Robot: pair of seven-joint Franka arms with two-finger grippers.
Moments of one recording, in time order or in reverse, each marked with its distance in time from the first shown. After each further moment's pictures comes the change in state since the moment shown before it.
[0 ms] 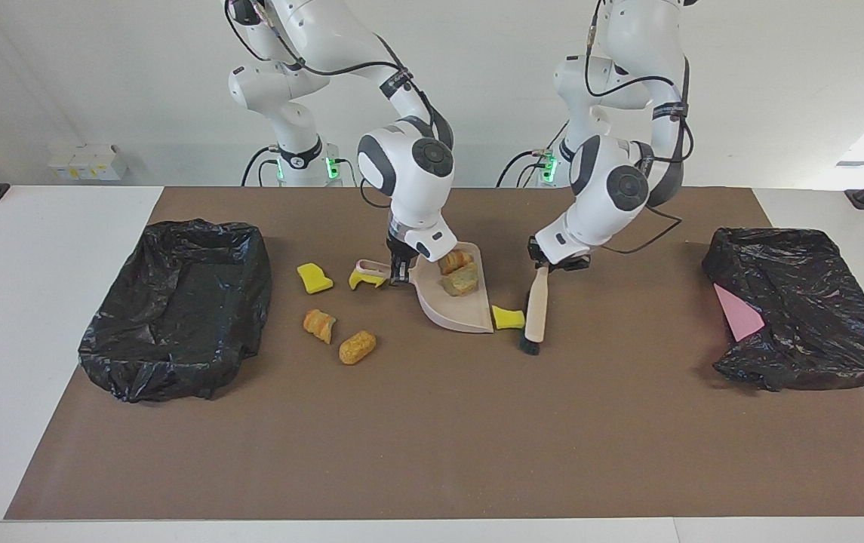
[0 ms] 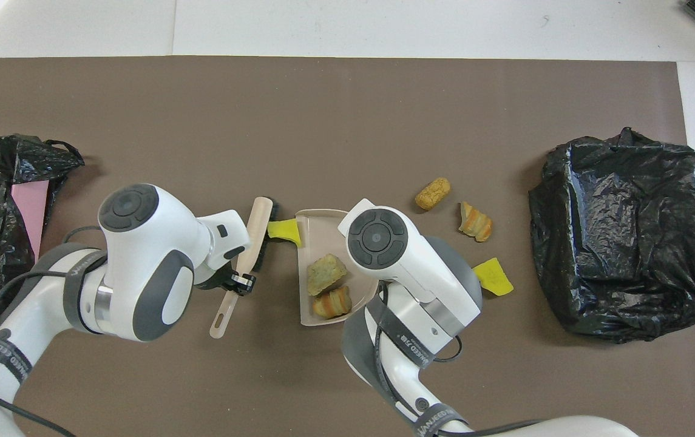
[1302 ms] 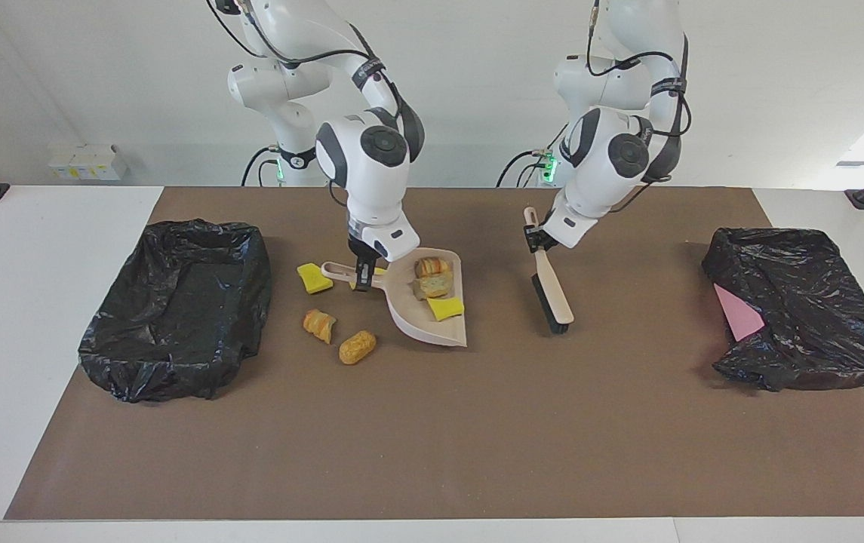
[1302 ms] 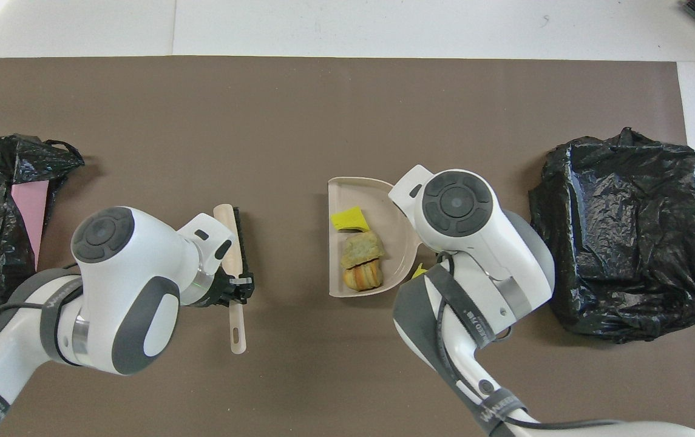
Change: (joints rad) left arm -0.033 -0.123 0.004 -0.082 -0.038 0.016 -0.511; right arm -0.156 -0.107 -0.005 0.003 0.005 -0.023 -0.142
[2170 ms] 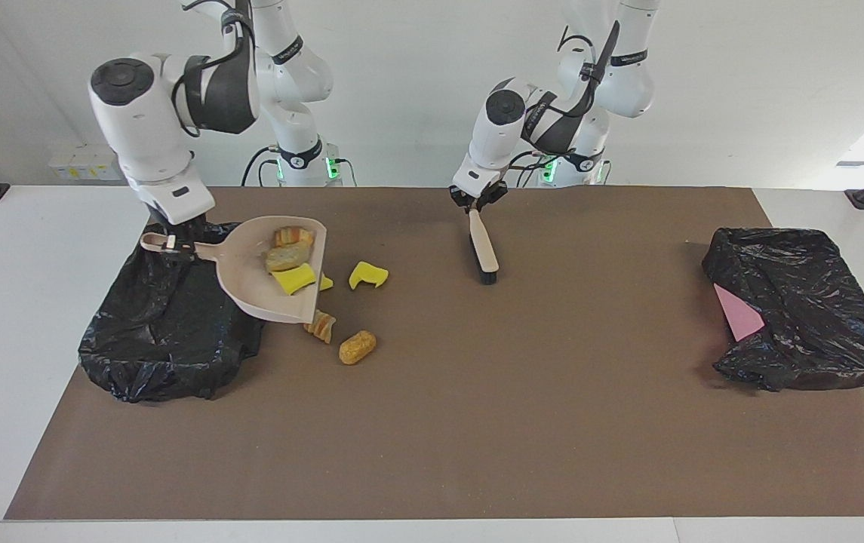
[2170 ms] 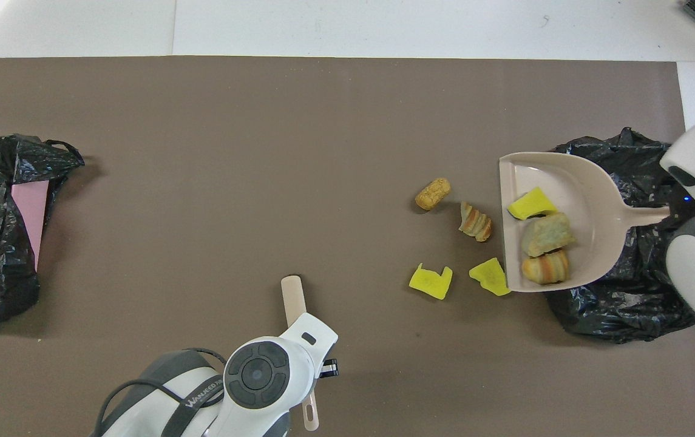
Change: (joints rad) left arm -0.365 -0.076 -0.012 -0.180 0.045 0.177 -0.357; right arm -0.549 -0.187 -0.014 -0.003 0.074 -0.111 -0.607
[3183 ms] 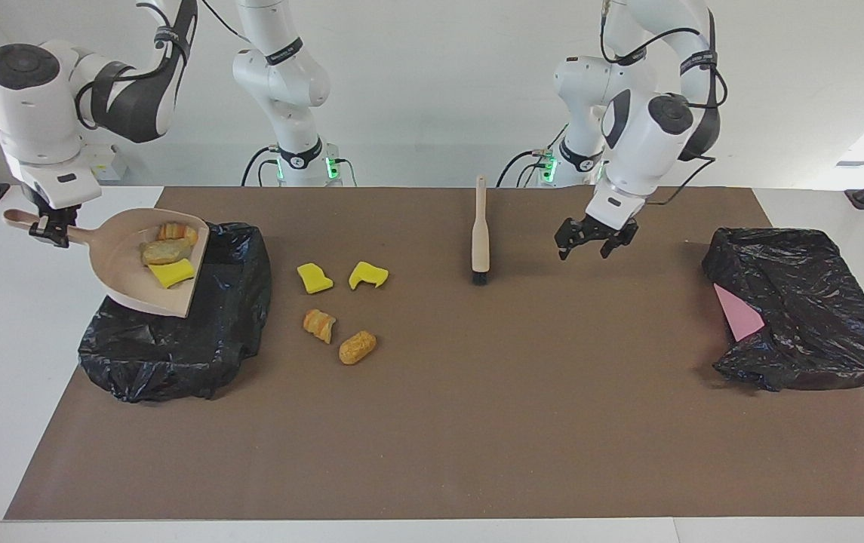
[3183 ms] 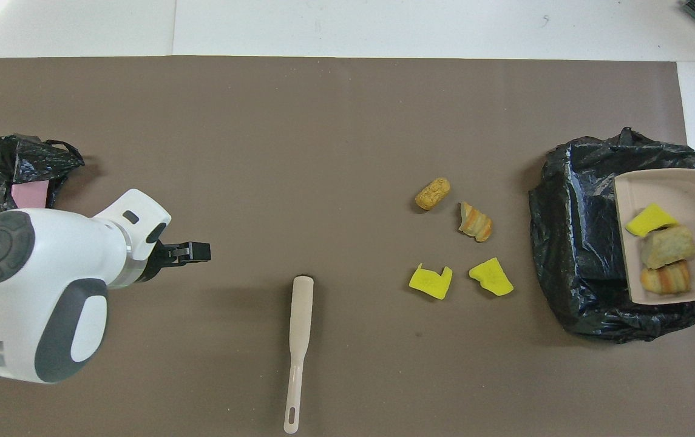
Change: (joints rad) left arm 0.575 -0.014 0.029 0.206 0.097 -0.071 0.577; right arm -0.194 -0.009 0.008 -0.034 -0.350 0.145 -0.075
